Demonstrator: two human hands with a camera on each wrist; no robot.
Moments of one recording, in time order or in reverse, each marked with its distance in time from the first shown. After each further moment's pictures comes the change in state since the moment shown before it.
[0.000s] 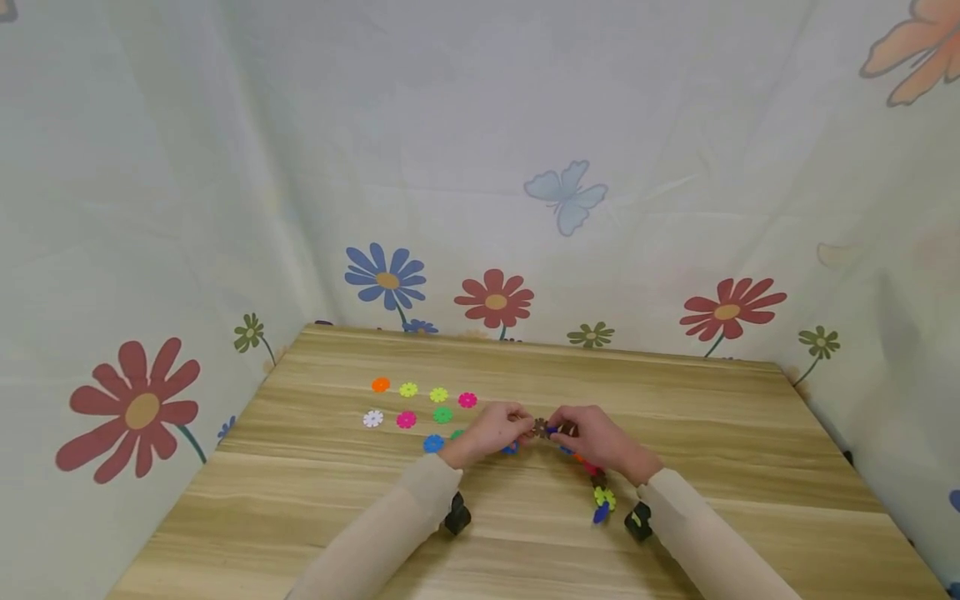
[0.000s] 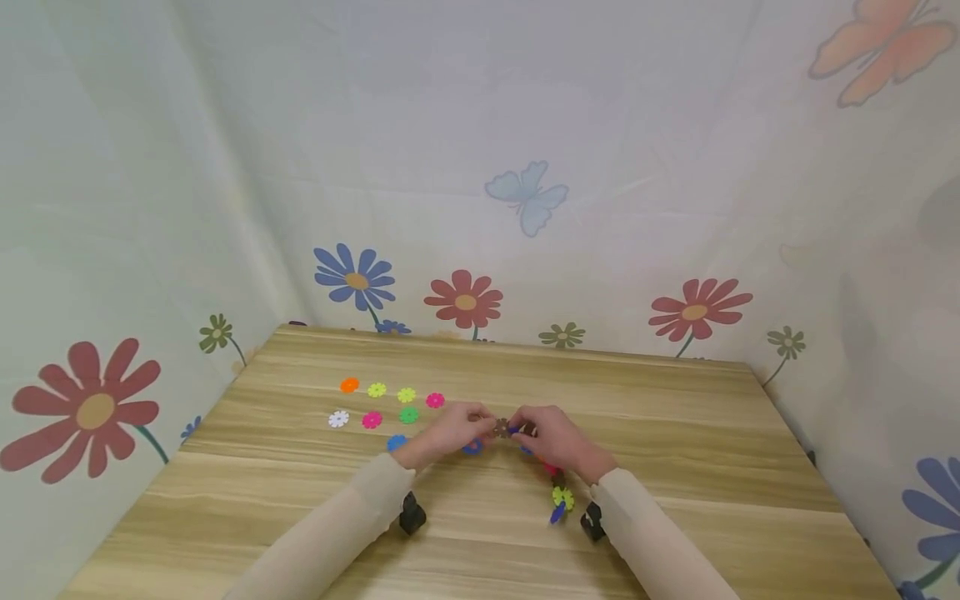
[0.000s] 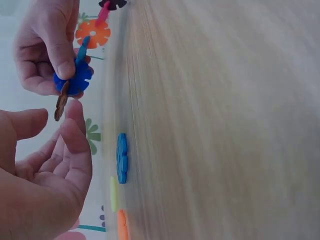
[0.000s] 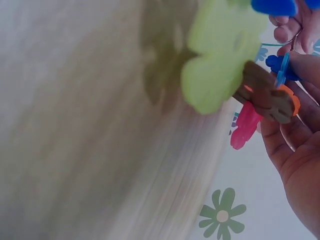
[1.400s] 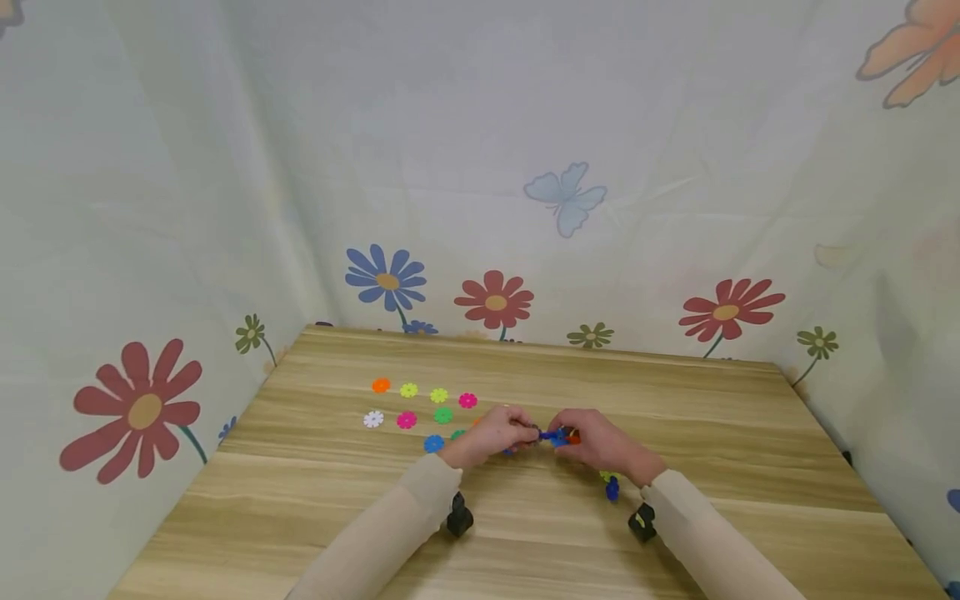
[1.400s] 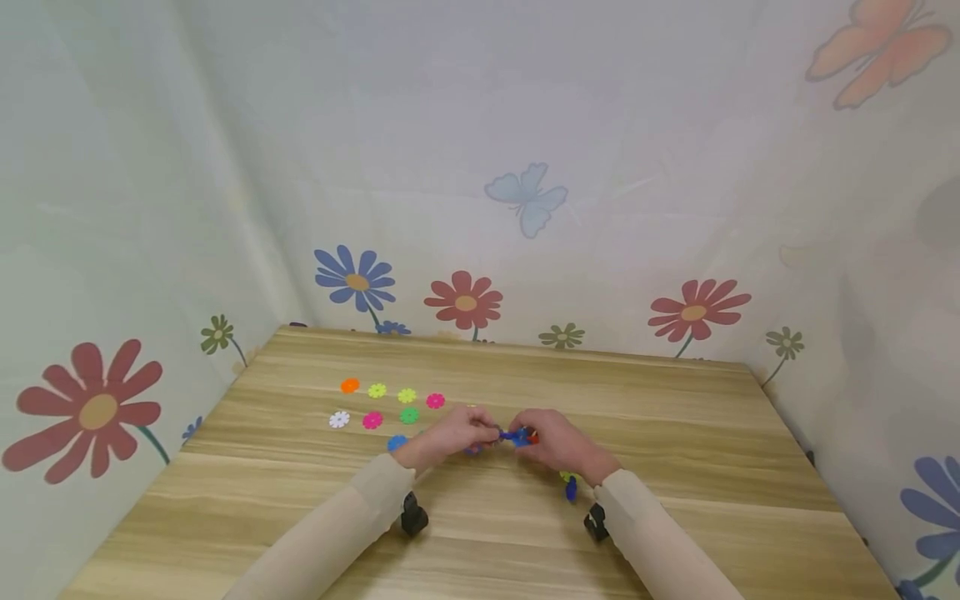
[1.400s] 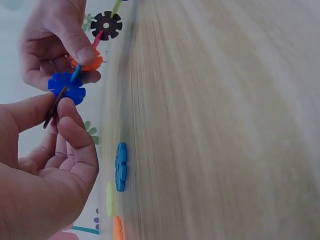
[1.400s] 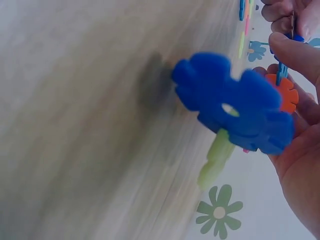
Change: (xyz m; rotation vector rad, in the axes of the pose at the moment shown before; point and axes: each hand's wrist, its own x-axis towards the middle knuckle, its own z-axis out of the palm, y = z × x) left_hand -0.006 0.001 0.000 -0.137 -0.083 -0.011; right_hand -0.006 -0.002 -0.003 -0.042 -0.053 -0.080
